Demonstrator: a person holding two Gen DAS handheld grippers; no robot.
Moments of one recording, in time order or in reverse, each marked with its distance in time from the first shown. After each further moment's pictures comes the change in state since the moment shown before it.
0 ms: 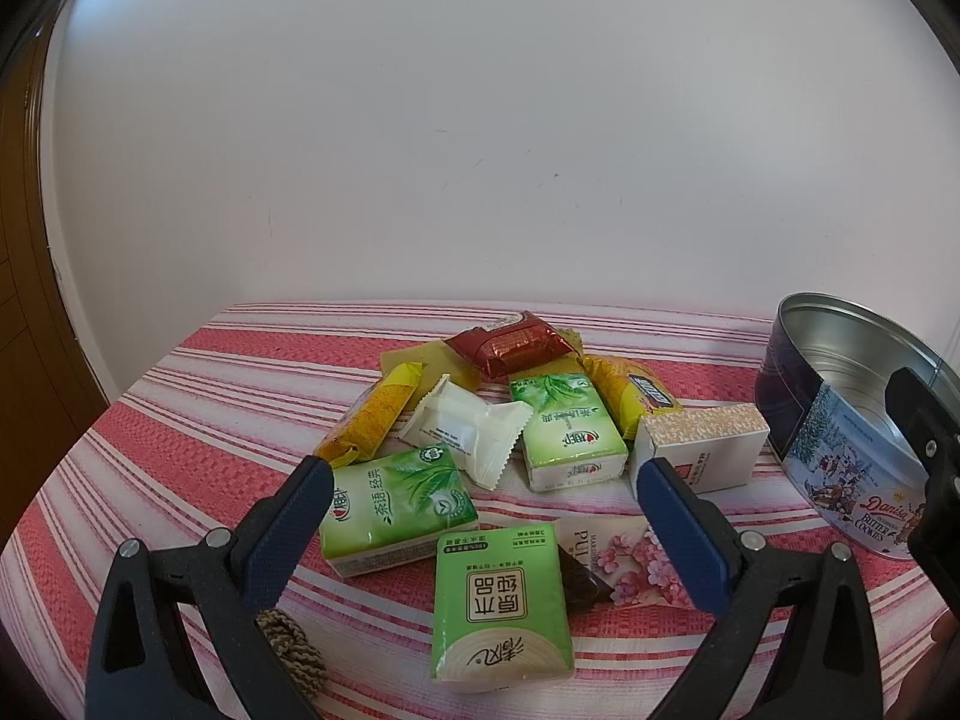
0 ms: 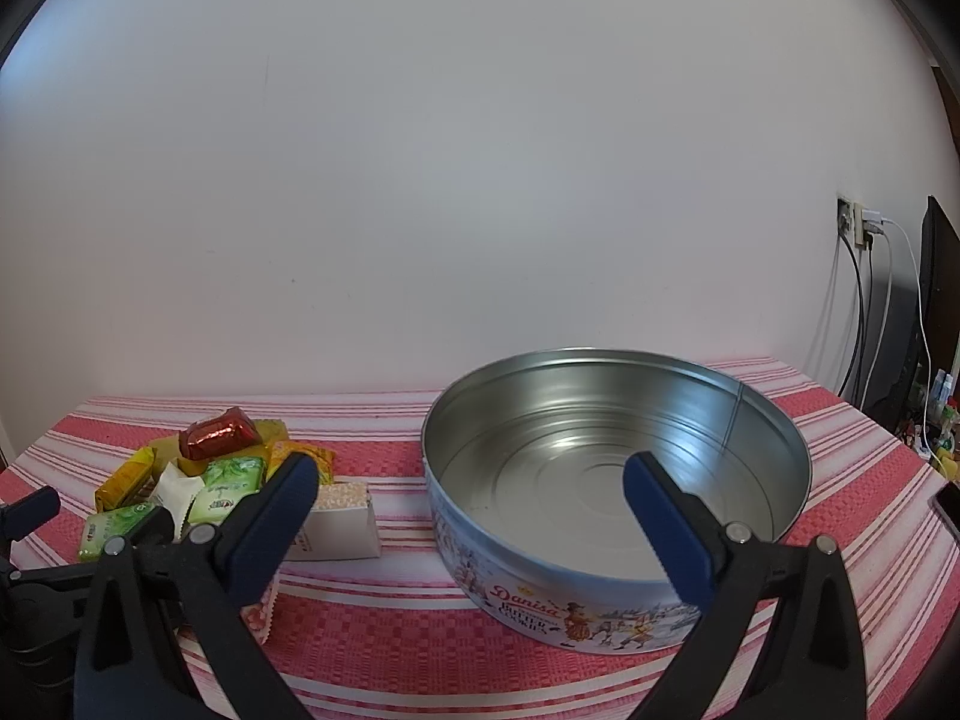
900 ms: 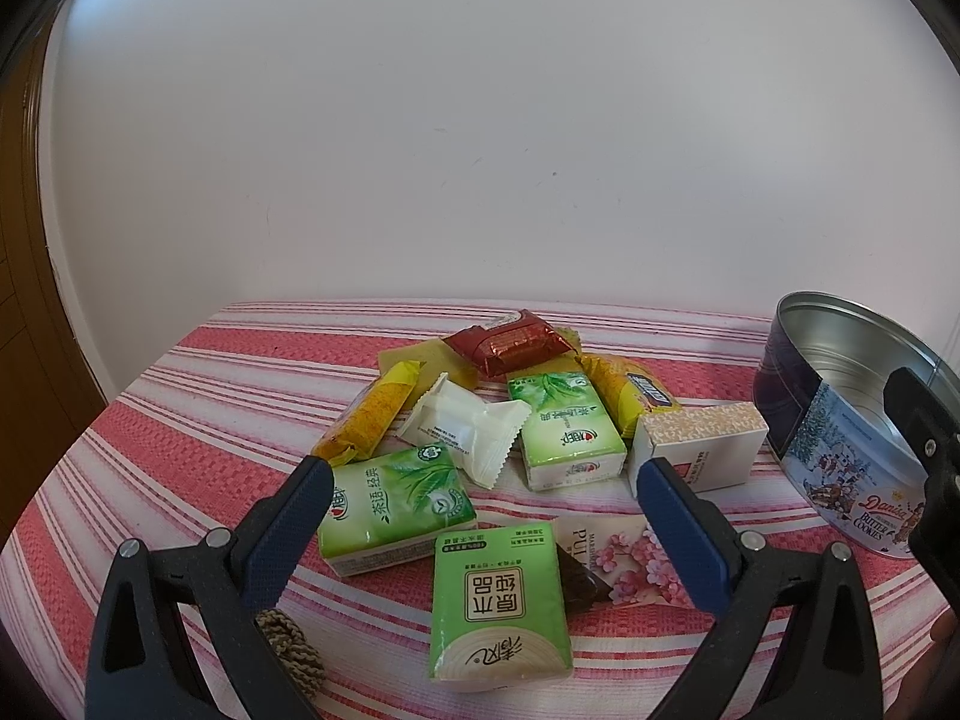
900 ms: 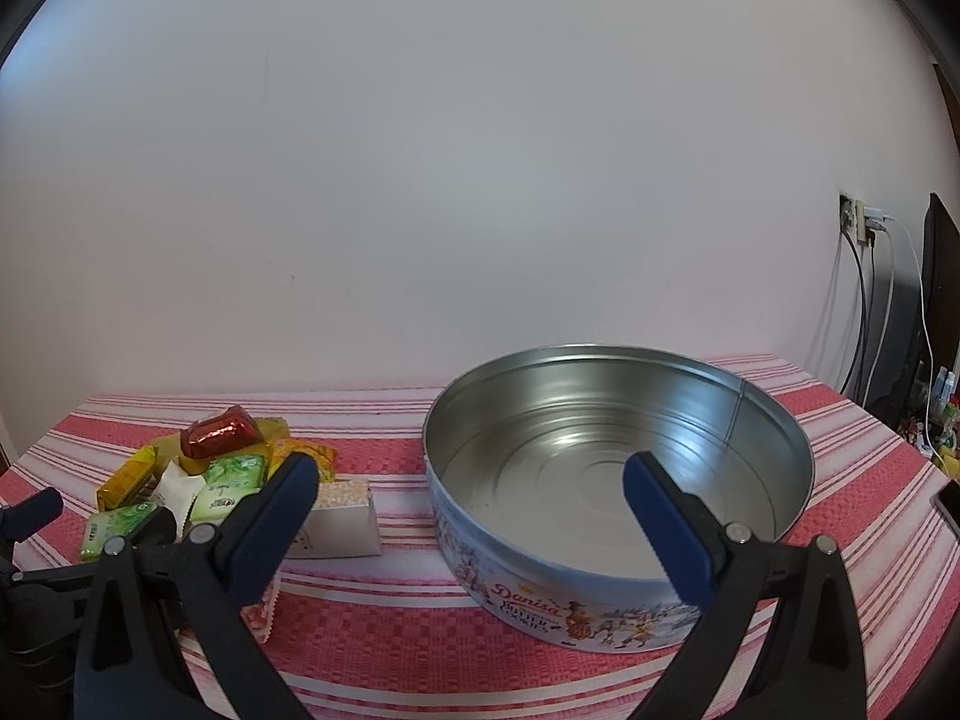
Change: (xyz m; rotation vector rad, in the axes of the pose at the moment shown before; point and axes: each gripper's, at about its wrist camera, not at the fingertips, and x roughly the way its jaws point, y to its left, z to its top) left arm 0.000 -0.002 -0.001 -0.002 0.004 0.000; right arm 0.002 -0.002 -0.001 0.000 0.008 0.008
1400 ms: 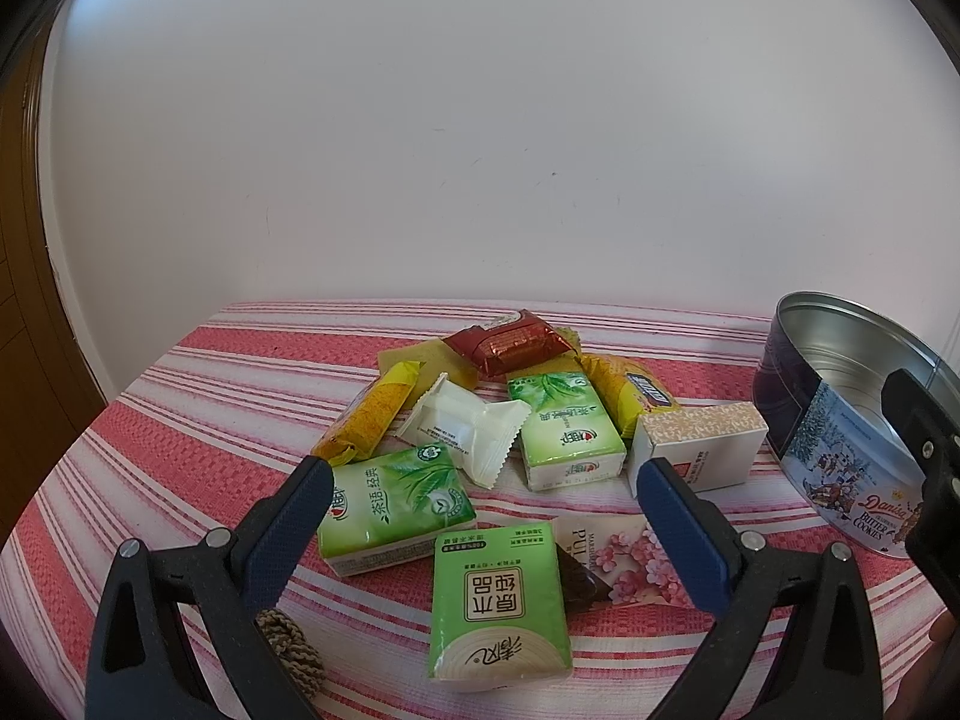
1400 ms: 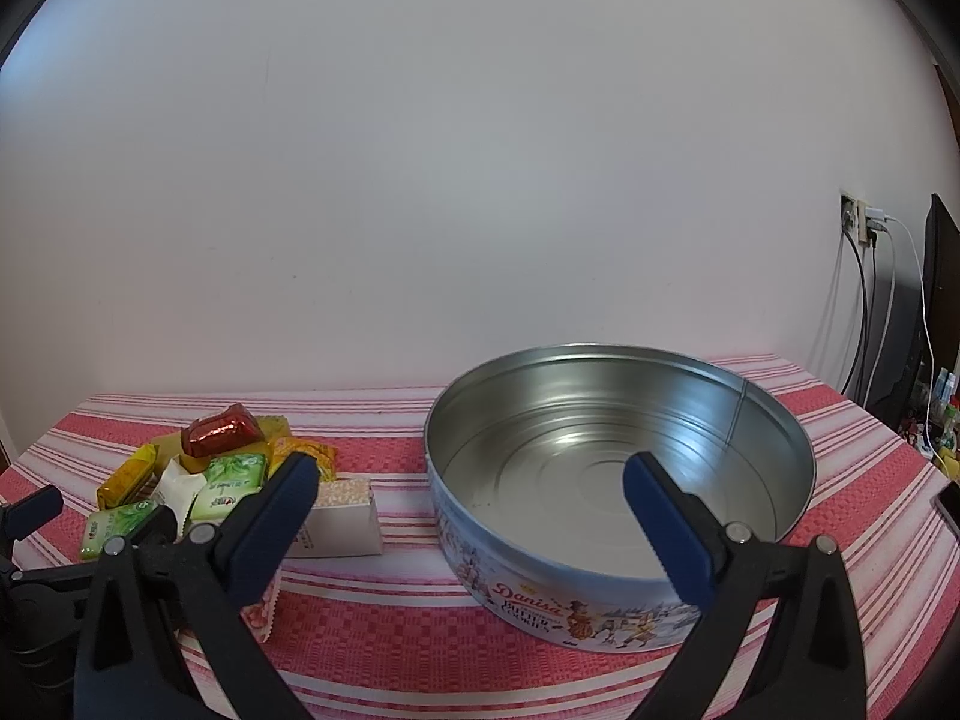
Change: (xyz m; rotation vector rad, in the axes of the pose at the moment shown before) left arm 0.000 -0.001 0.001 -0.001 0.003 -0.003; right arm 0.001 0.003 0.001 -0.004 0.005 0.000
